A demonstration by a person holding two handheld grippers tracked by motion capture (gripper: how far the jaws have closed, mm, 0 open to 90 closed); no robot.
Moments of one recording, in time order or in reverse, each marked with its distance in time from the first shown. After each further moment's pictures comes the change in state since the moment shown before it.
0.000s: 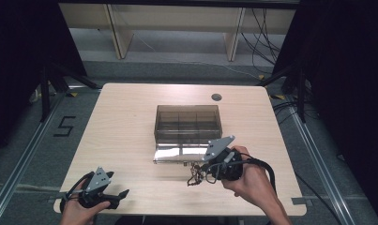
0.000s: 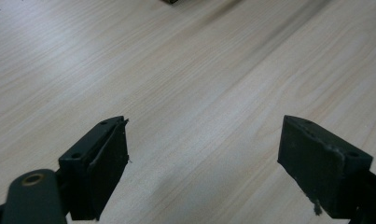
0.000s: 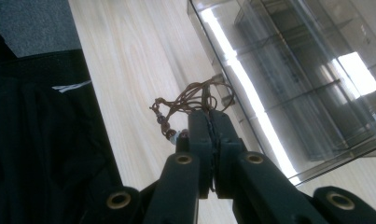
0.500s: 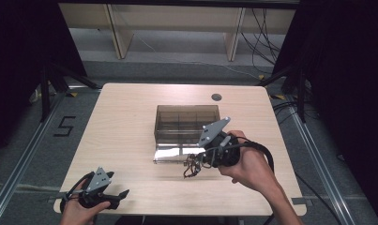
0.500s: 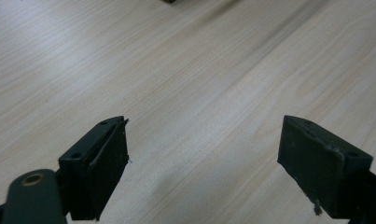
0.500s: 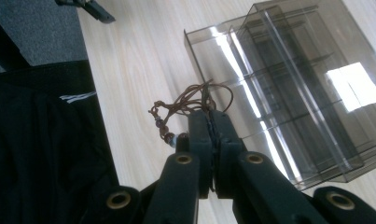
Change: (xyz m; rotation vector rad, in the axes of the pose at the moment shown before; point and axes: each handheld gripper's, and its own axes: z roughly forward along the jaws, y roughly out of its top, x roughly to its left) left arm -0.001 0.000 0.000 0.012 0.009 -0.005; right arm -0.013 0.037 -0.023 0.002 0.030 -0.039
